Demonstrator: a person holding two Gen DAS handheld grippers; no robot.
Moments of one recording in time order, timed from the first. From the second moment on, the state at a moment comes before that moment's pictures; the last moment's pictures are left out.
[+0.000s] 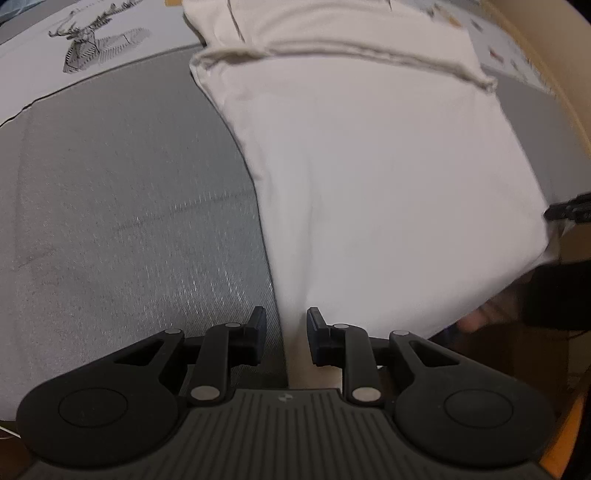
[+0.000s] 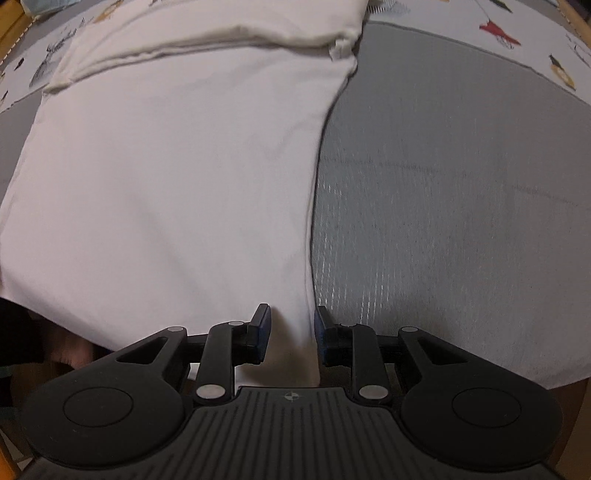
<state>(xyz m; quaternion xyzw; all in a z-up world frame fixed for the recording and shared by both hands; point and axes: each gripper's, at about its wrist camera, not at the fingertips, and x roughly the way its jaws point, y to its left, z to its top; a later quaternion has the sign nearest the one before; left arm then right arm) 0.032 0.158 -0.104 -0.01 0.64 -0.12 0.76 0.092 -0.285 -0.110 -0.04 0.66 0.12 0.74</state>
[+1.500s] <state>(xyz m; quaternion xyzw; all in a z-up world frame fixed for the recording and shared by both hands) 0.023 0.141 -0.034 0.04 0.58 -0.18 0.79 0.077 -0.281 -0.014 -0.09 0.55 0.22 0.80</state>
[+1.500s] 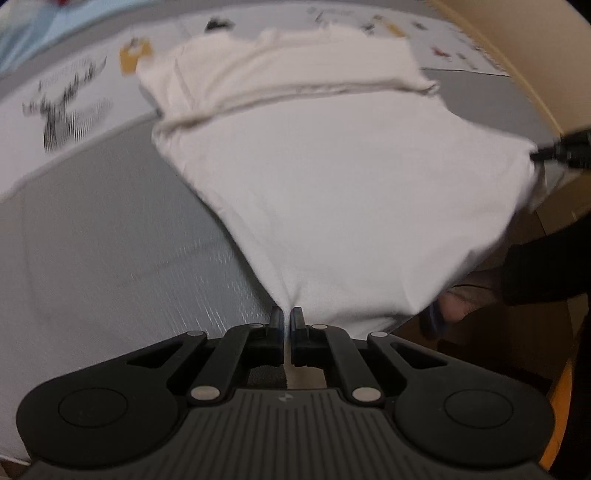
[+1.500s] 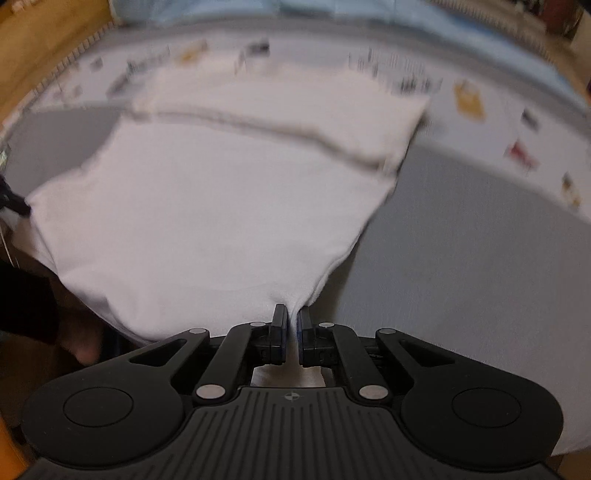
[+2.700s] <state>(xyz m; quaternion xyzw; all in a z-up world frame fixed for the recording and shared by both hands) 0.142 0.183 -0.047 -0.04 0.55 -0.08 0.83 0.192 -0.310 -0.034 0.03 0.50 0.13 0.86</state>
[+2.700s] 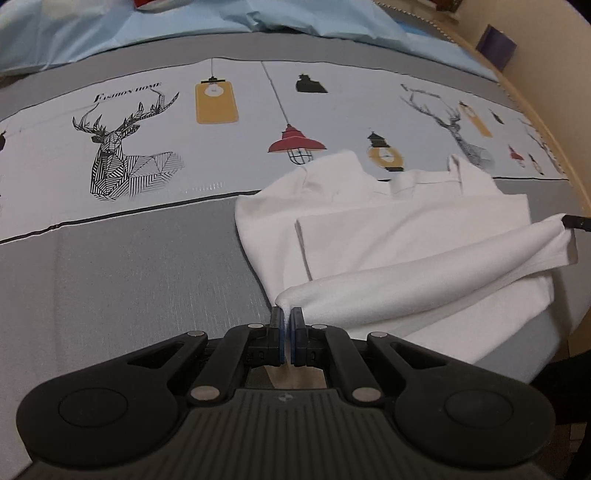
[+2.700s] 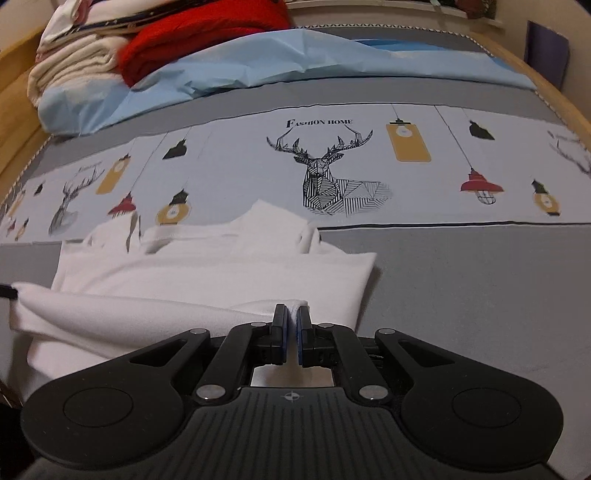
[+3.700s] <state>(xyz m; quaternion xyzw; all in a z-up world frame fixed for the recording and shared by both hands) 0.150 0.183 -0.085 0.03 0.59 -0.08 0.81 0.195 -0.294 -0.104 -0.11 0.51 0.16 0.84</state>
